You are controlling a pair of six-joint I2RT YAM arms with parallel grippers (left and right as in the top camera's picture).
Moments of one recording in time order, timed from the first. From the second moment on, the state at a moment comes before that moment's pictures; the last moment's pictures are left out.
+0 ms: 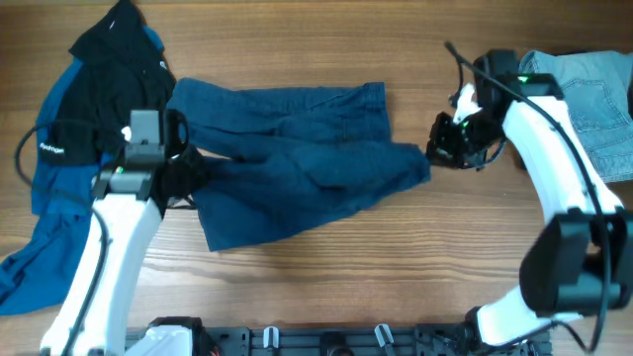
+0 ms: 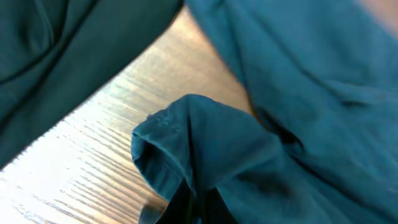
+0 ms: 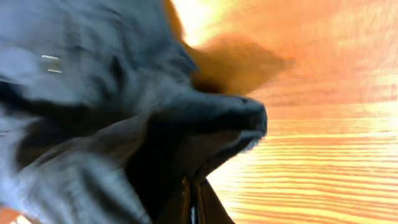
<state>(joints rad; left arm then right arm) -0.04 1.32 0.98 -0.86 -0.05 -0.61 0.01 1.78 1.36 -1.18 -0.39 0.33</state>
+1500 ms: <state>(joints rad) -0.04 1.36 1.03 -0.67 0.01 -0.49 0.18 2.10 1.31 0.21 -0.42 0.16</state>
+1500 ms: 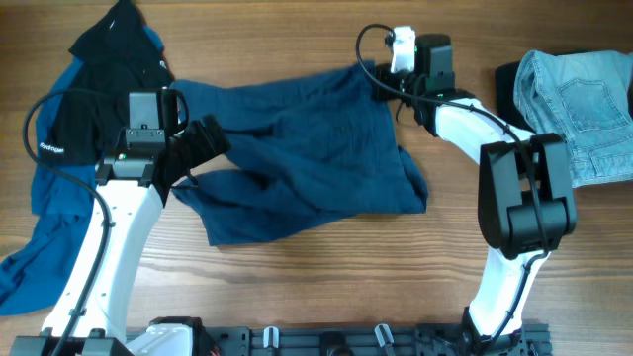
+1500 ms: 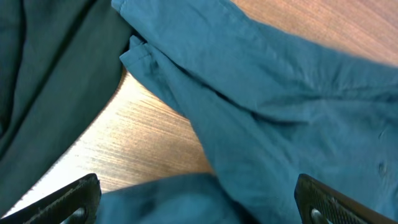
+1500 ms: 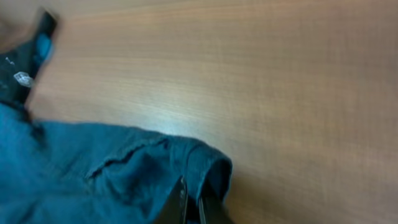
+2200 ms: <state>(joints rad) -0.04 1.36 1.03 -0.65 0.03 -0.49 0.08 2.09 1.38 0.52 0.03 0.19</state>
